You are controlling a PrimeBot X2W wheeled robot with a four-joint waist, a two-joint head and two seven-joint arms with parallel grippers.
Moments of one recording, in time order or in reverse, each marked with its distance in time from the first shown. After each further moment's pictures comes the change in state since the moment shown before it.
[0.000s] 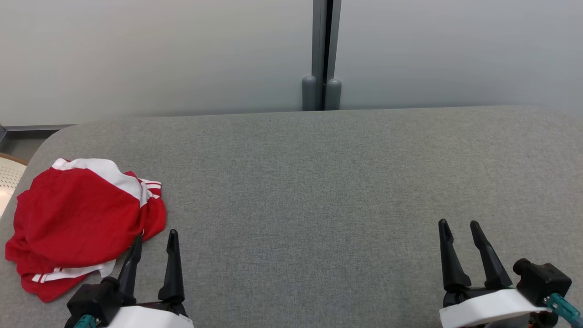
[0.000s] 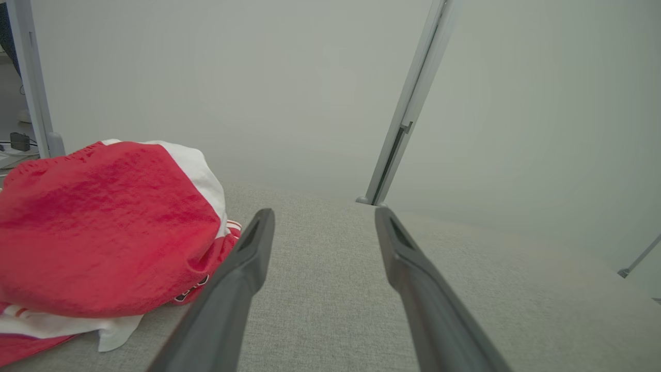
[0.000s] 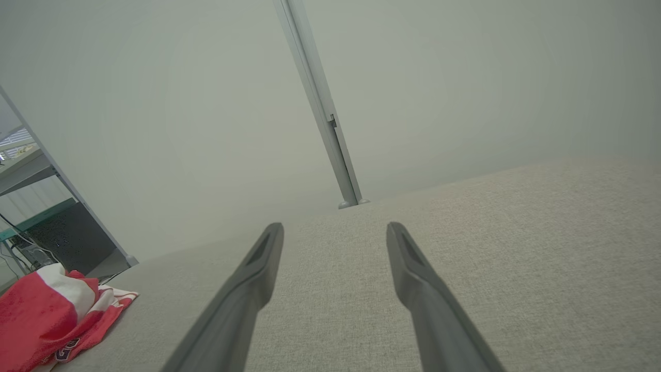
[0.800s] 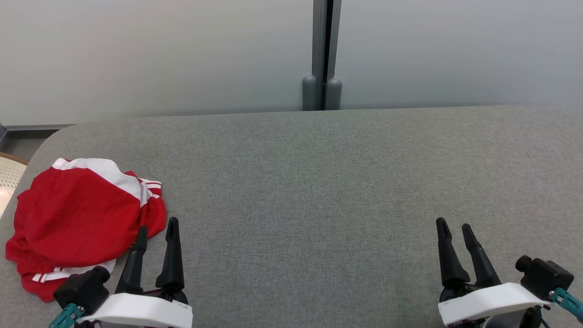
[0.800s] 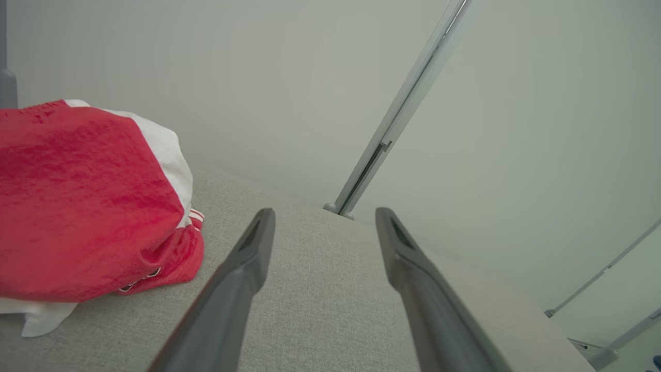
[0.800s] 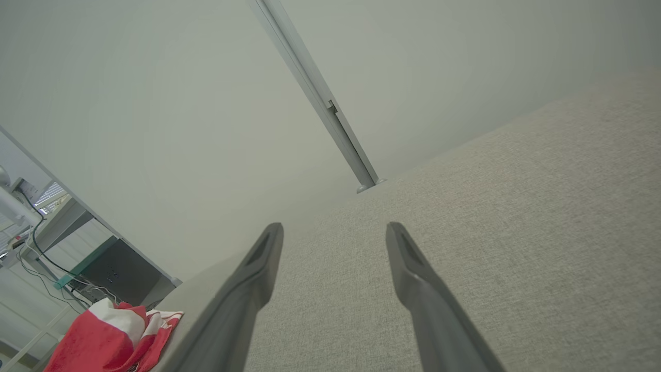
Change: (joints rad) left arm -0.024 -0.005 -0.007 -0.030 -0.229 -0.020 0.060; right arm -0.016 0.004 0.013 0.016 0.223 0.000 0.061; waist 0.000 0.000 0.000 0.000
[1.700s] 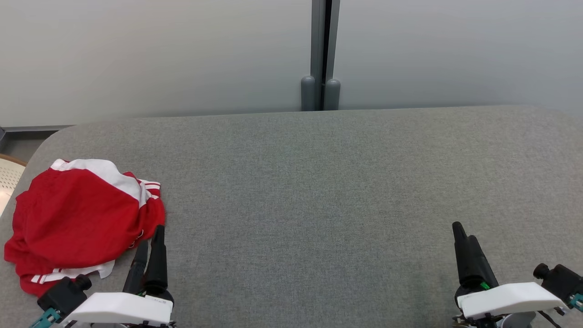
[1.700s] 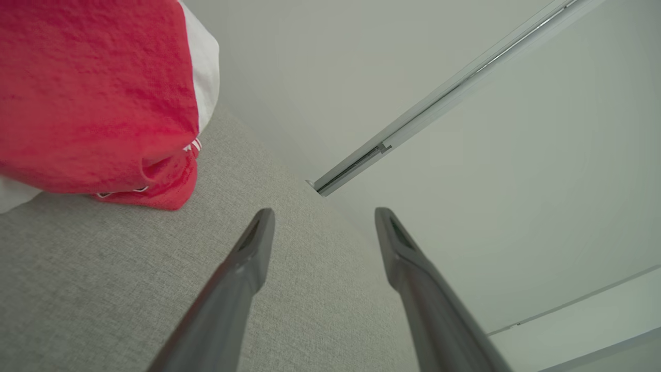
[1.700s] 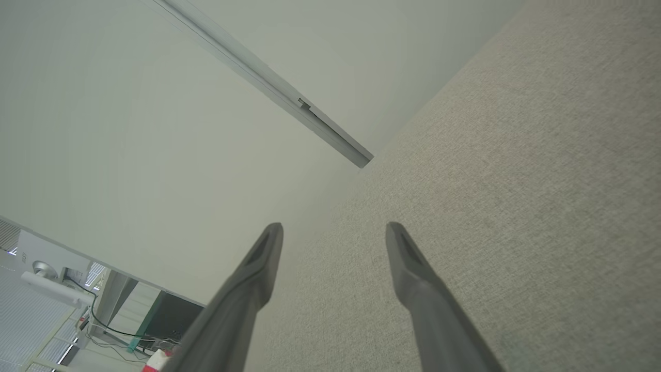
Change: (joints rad) left arm -0.032 -0.007 0.057 0.115 -0.367 -0.054 0.080; right arm -0.004 0.001 -0.050 0.034 0.322 0.000 0.080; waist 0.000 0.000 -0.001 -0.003
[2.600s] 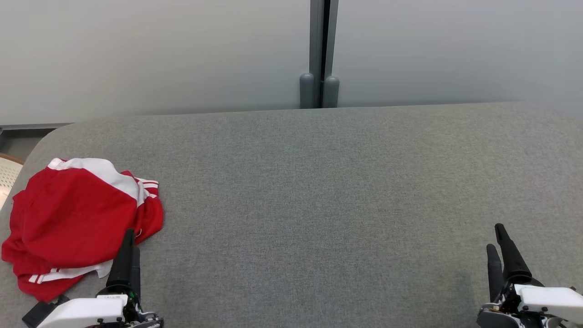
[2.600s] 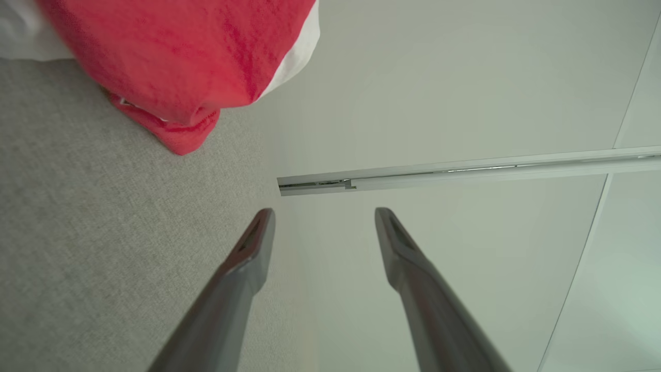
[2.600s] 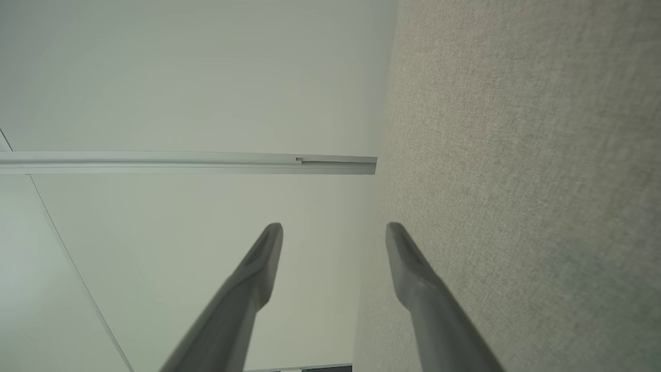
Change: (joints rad) left arm -0.044 -0.007 0.102 0.126 -0.588 -0.065 0.115; right arm -0.019 0.007 -0.144 0.050 0.628 0.000 0.114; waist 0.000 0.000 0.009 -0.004
